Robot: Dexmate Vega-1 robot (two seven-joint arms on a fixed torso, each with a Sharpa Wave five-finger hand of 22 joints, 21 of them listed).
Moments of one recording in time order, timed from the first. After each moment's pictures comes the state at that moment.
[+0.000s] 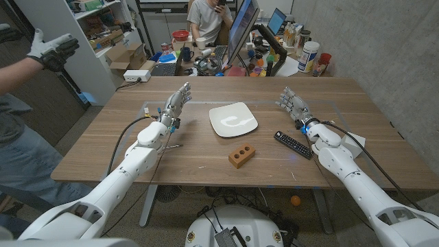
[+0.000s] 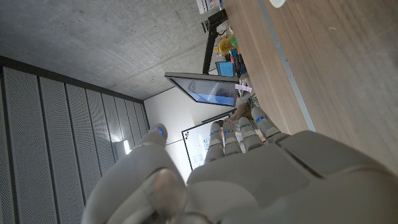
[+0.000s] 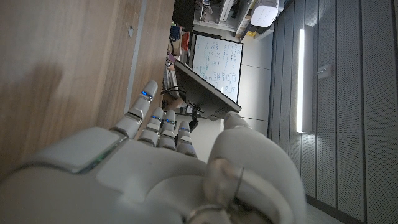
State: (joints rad) left arm 0.82 0.46 0.35 -1.29 -0.53 -0.25 -0.03; left_hand 0.37 -0.02 0.44 0.08 0.18 0.09 0.05 0.24 0.18 -0.01 0.01 0.27 0.34 0.01 0.06 0.19 0.24 -0.15 0.06 0.68 0.17; right arm -0.86 -0.40 -0.22 -1.28 0.65 0.18 0.17; right_hand 0.56 0.10 0.20 0.07 0.21 0.08 0.02 0.22 0.20 0.04 0.09 0.40 0.28 0.09 0.04 0.22 0.36 0.21 0.00 0.64 0.16
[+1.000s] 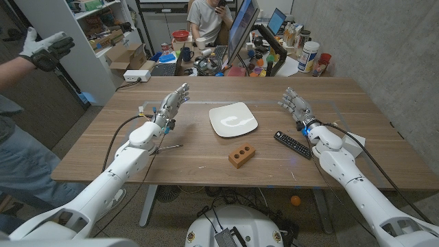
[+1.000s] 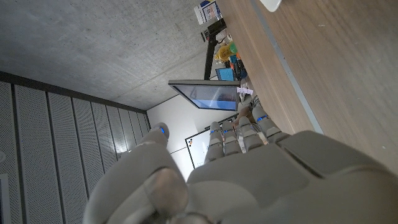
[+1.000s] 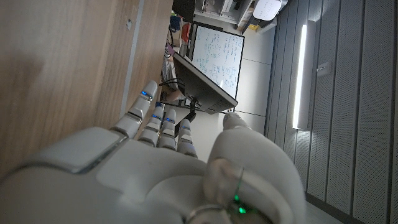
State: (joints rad) left arm 0.89 0.56 0.31 -1.41 -0.53 -0.21 -0.06; left_hand 0.38 0.00 0.45 0.06 0.18 0.10 0.06 0.23 0.18 0.01 0.03 0.26 0.32 0.01 0.06 0.19 0.22 -0.14 0.07 0.66 0.17; right arm -0.94 -0.40 -0.19 -1.39 0.60 0.17 0.08; right_hand 0.55 0.10 0.20 0.06 0.21 0.11 0.02 0.22 0.20 0.07 0.09 0.39 0.26 0.11 0.03 0.22 0.34 0.23 0.02 0.62 0.16
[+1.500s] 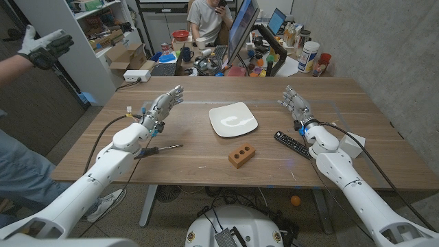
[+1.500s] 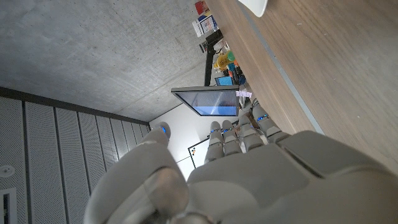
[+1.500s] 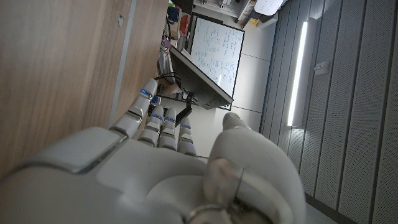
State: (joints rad) left arm 0.98 0.70 0.25 -1.52 -0.56 -0.19 -0.13; left_hand 0.39 0.01 0.46 0.05 0.18 0.11 0.06 0.22 0.18 0.03 0.03 0.26 0.31 0.03 0.06 0.20 0.20 -0.14 0.08 0.65 0.17; right arm -0.96 -0.38 -0.20 -1.46 0.56 0.17 -0.01; right_hand 0.55 0.11 0.20 0.06 0.20 0.12 0.01 0.23 0.20 0.08 0.09 0.38 0.25 0.11 0.04 0.22 0.34 0.24 0.02 0.61 0.16
